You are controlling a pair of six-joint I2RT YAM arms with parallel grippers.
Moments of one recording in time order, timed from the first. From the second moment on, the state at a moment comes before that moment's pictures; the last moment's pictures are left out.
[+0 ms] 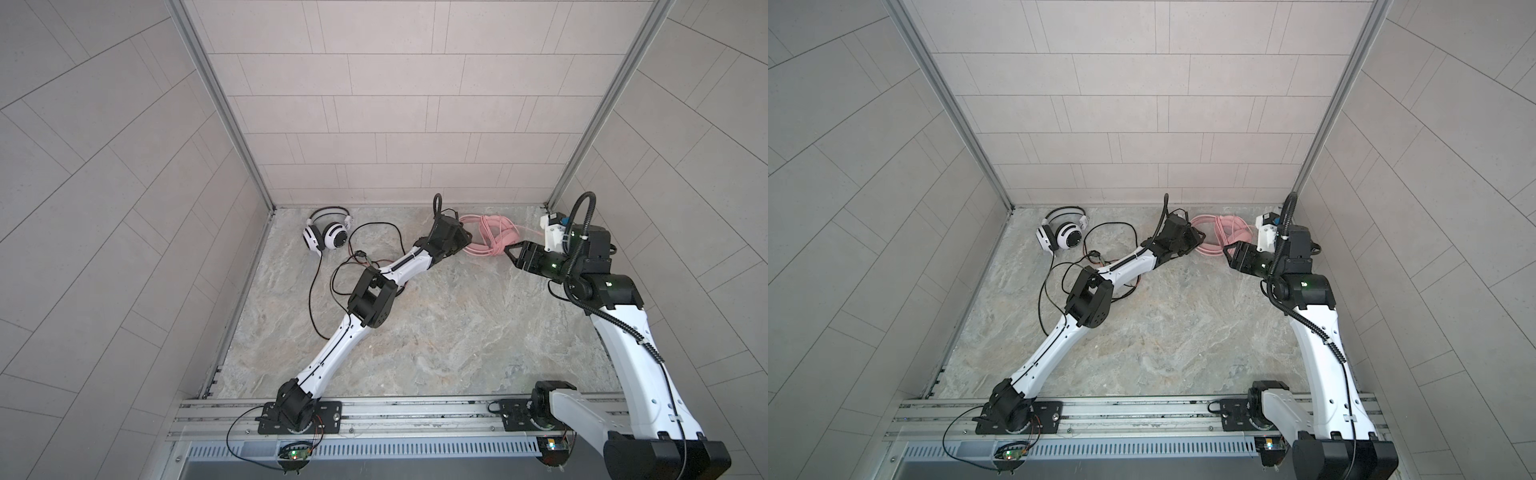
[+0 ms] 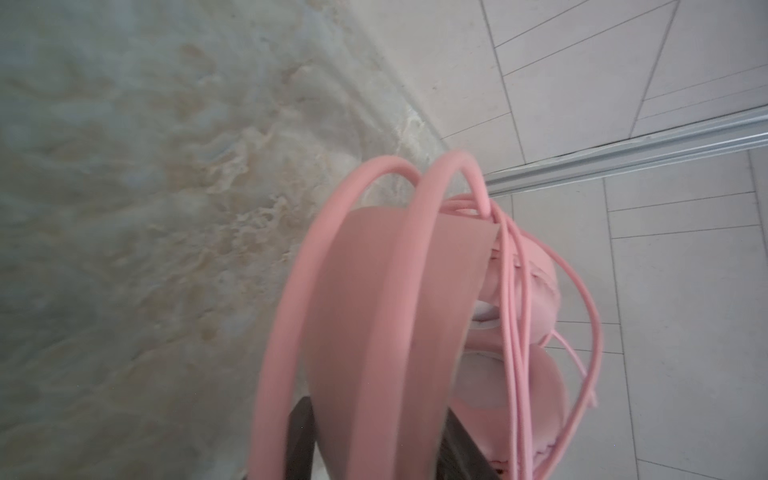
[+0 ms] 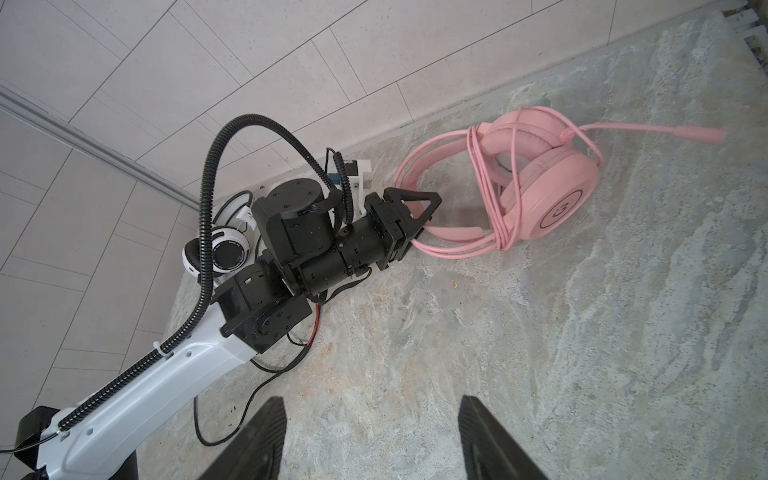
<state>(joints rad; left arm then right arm) -0.70 2.79 2.44 -0.15 0.14 -1.08 -0.07 1.01 1.13 -0.71 -0.39 0.35</state>
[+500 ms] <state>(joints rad) -0.63 2.55 2.31 -0.54 0.16 -0.79 -0.07 1.02 1.07 -0.67 -0.40 0.35</state>
